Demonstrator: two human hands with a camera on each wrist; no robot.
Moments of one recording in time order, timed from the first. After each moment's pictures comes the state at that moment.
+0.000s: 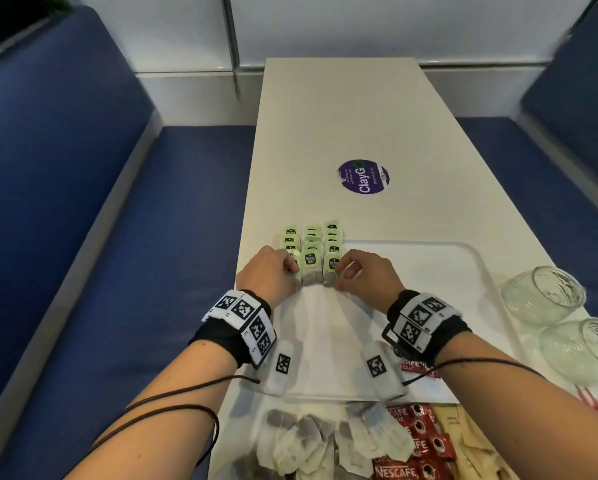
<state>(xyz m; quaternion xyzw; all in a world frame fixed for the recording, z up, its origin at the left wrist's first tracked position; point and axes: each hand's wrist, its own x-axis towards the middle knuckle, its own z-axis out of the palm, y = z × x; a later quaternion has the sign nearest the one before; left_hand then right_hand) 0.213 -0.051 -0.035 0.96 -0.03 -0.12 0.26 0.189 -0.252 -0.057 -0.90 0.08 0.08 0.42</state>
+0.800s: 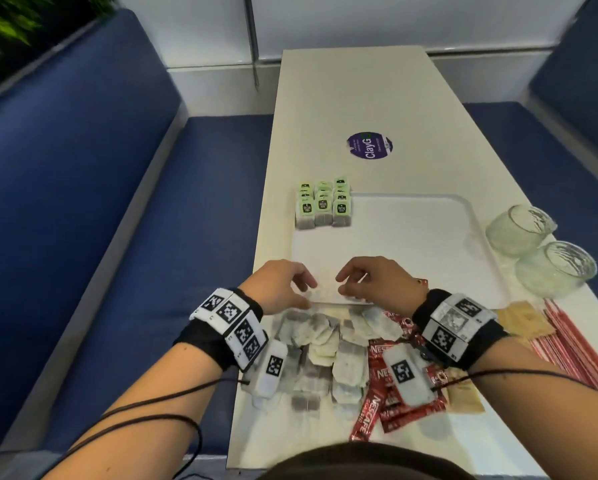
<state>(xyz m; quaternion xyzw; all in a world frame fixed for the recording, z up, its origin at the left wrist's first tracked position) 0.069 -0.008 -0.014 0.91 -0.17 -0.24 0.29 0.043 -0.229 -0.023 -0.89 -0.03 0.17 0.42</state>
